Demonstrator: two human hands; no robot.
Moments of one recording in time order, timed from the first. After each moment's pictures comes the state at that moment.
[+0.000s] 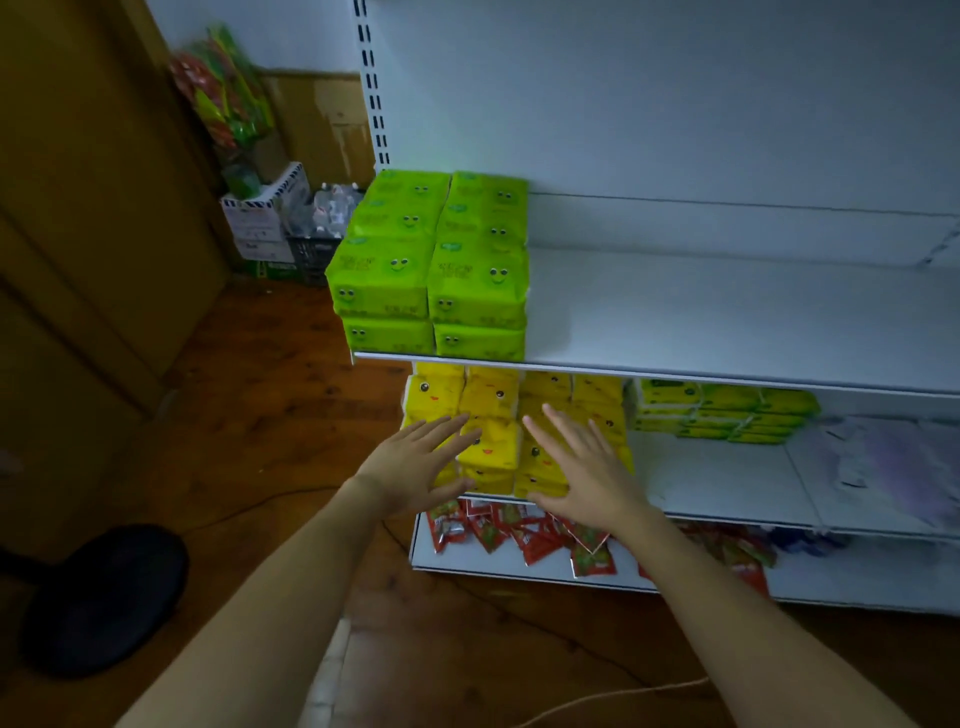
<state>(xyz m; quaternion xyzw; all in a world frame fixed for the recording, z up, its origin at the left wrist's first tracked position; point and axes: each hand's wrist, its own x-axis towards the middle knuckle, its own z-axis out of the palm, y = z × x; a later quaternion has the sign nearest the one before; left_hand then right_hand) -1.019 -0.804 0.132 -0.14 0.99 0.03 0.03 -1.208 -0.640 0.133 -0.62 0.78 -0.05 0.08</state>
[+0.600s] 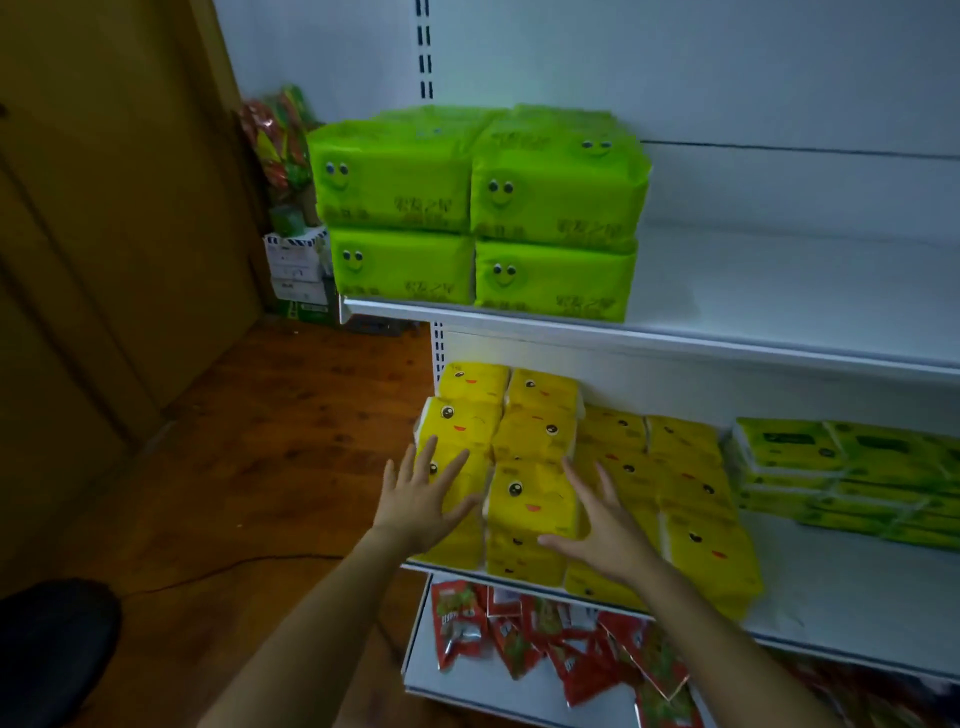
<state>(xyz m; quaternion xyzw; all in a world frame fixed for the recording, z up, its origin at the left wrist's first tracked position) -1.070 -0.901 -0.094 -0.40 0.91 0.10 0.03 -1.256 -0.751 -0.082 -0.51 0.80 -0.22 0.22</state>
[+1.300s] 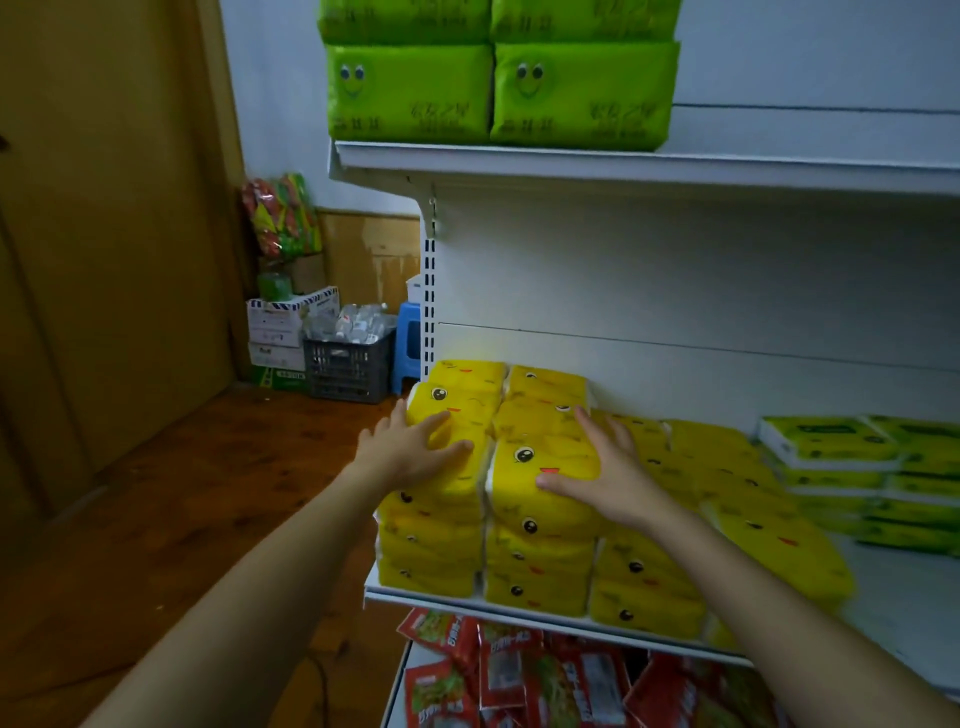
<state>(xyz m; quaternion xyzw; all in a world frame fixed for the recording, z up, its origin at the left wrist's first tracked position) -1.095 -0.965 -0.147 -0.44 0.89 0.10 -0.06 -1.273 -0.799 -0.147 -0.50 0.78 -0.36 0.13</state>
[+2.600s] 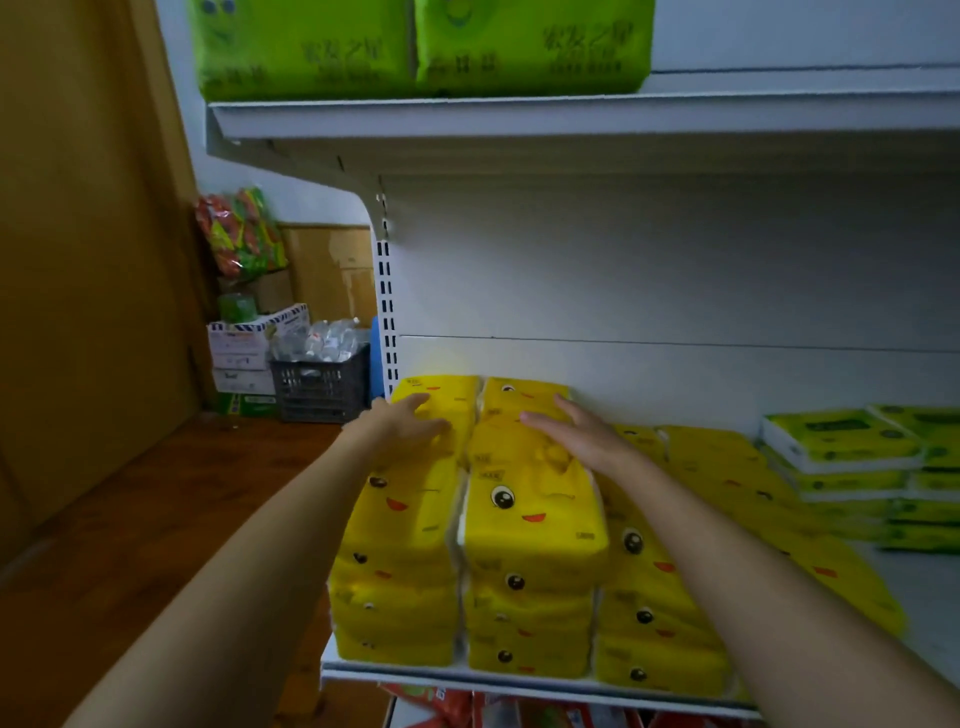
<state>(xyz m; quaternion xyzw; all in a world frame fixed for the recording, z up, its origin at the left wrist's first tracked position) -1.165 -1.038 -0.132 -0.47 0.86 0.19 -0.05 -1.340 -0.886 -0.148 -0.41 0.77 -0.43 0.22</state>
